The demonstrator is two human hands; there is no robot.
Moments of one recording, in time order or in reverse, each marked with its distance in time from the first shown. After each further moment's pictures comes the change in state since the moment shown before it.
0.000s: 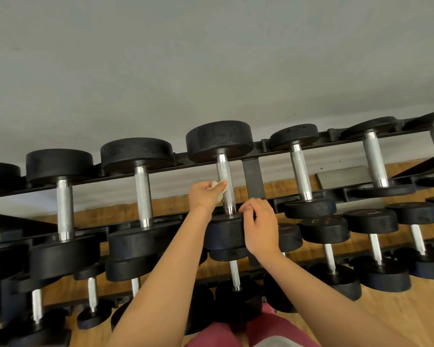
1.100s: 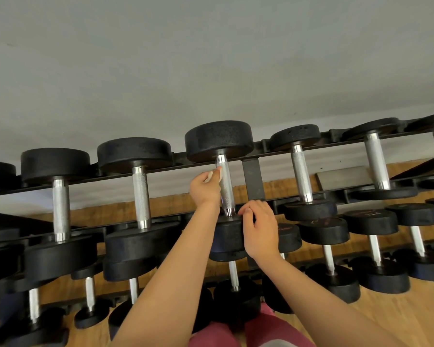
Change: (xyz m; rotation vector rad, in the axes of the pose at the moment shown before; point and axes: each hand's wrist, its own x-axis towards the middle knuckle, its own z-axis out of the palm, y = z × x) left_hand 0.008 0.011 0.022 -0.279 0.214 0.021; right_hand 0.001 -0.002 -0.001 -0.015 -0.006 0.014
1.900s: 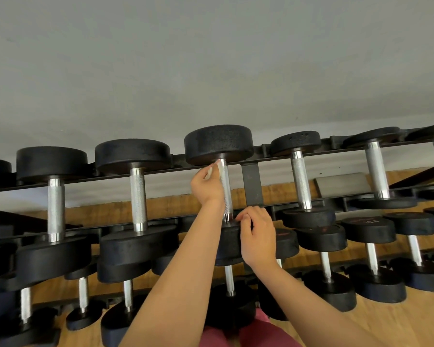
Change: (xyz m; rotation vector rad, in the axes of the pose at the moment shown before) left_hand 0.004 0.007 0.018 -0.159 0.103 -0.029; right_hand 0.000 0.003 0.001 -0.005 -0.002 -0.018
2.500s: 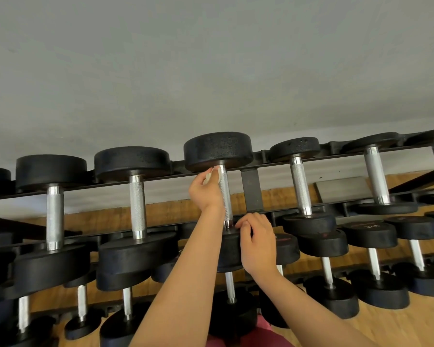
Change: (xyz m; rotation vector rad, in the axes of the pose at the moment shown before) left_hand 0.001 0.003 0.003 -0.061 0.053 0.029; right_hand 0.000 -0.001 0.001 0.000 0.011 -0.007
